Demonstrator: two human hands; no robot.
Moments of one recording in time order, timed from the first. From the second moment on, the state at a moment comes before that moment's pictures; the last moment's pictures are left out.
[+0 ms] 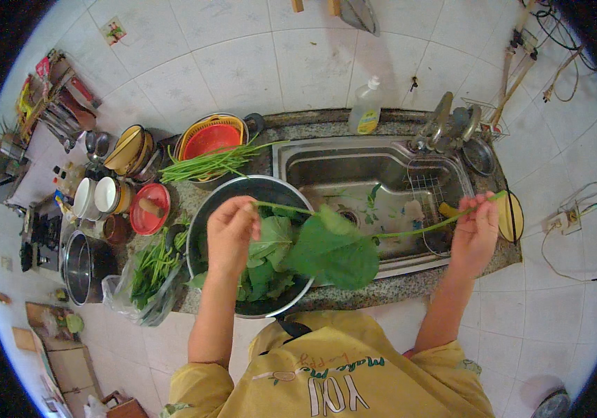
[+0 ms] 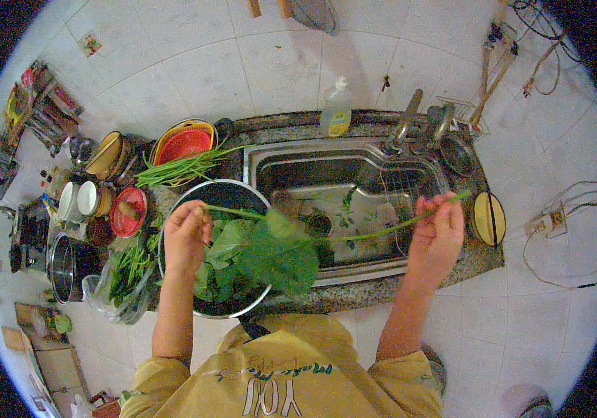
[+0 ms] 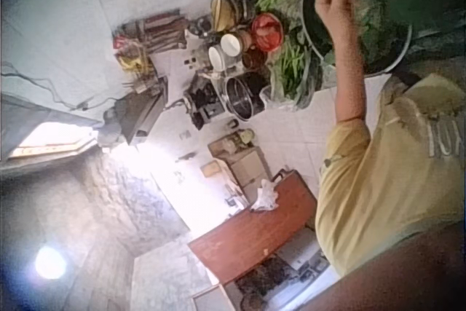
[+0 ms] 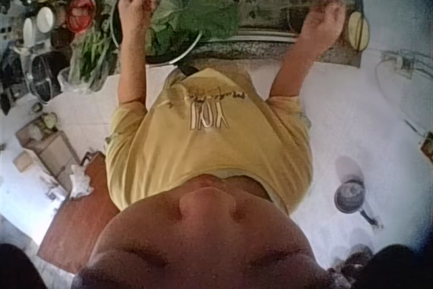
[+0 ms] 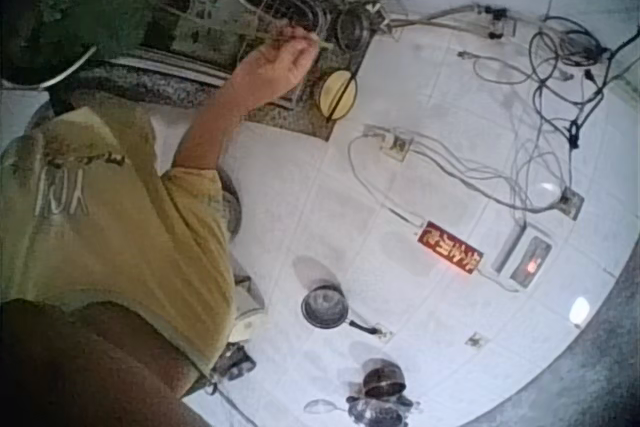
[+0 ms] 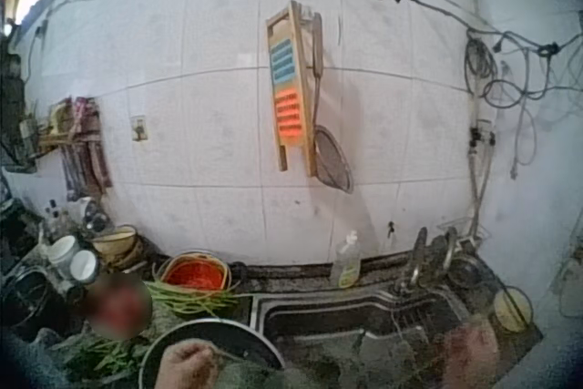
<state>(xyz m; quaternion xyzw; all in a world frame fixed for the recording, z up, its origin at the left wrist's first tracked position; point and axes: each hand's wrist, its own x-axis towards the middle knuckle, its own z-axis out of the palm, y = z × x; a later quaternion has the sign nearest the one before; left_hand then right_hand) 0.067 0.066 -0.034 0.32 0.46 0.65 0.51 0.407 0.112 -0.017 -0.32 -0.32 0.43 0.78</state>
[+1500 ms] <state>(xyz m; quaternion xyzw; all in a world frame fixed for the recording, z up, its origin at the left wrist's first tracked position) 0.179 0.067 -0.056 0.67 0.29 0.34 0.60 0.356 0.154 0.000 -0.06 -0.18 0.64 0.75</state>
